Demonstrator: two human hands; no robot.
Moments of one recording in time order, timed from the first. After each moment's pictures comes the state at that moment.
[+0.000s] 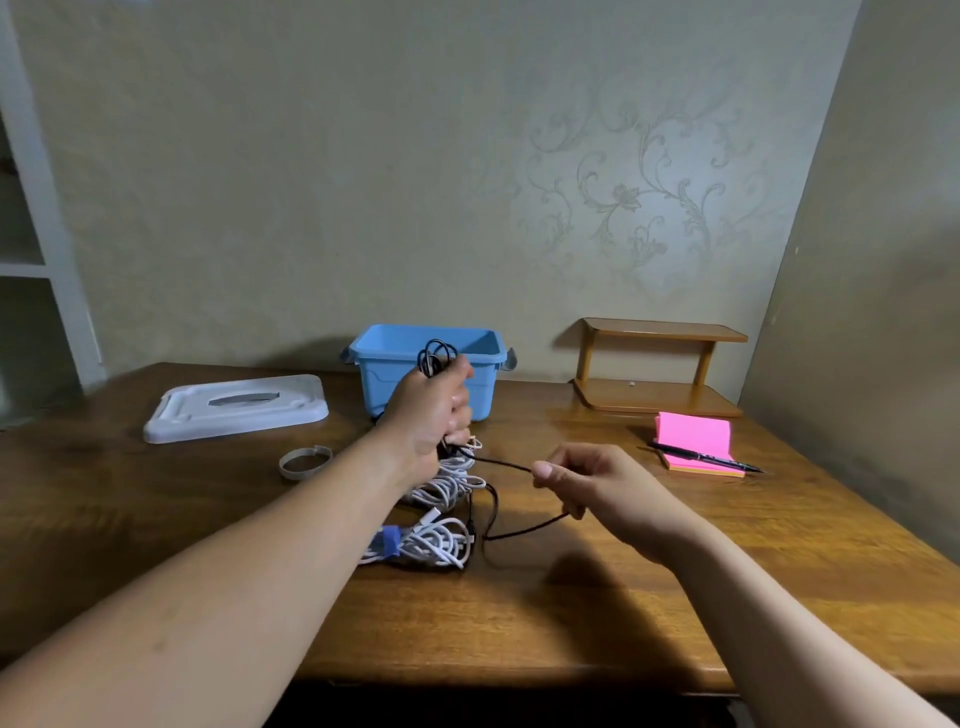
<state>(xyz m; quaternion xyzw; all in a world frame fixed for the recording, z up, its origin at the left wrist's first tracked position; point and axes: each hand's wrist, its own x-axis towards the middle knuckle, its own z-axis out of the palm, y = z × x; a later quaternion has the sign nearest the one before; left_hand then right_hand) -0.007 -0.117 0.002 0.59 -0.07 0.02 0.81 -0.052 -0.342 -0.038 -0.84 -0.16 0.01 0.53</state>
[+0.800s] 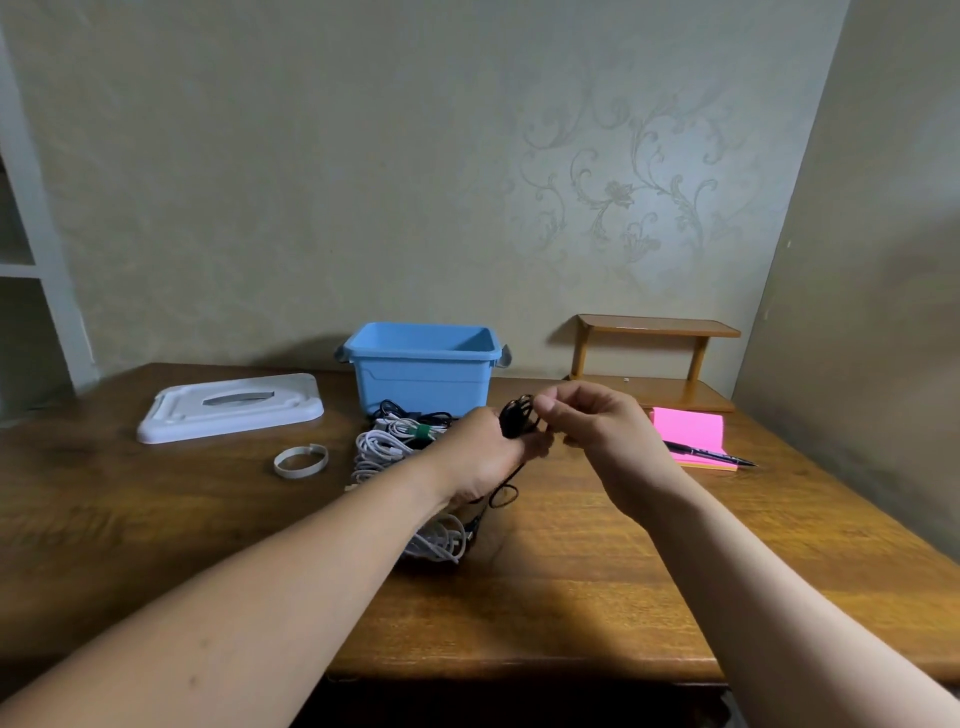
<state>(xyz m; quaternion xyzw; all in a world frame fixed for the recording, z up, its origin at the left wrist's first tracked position) -0.028 -0.148 -0.013 0.85 -0.22 0.00 0.48 -0.049 -0.328 -0.005 -0.73 -0.14 -0.11 0.66</state>
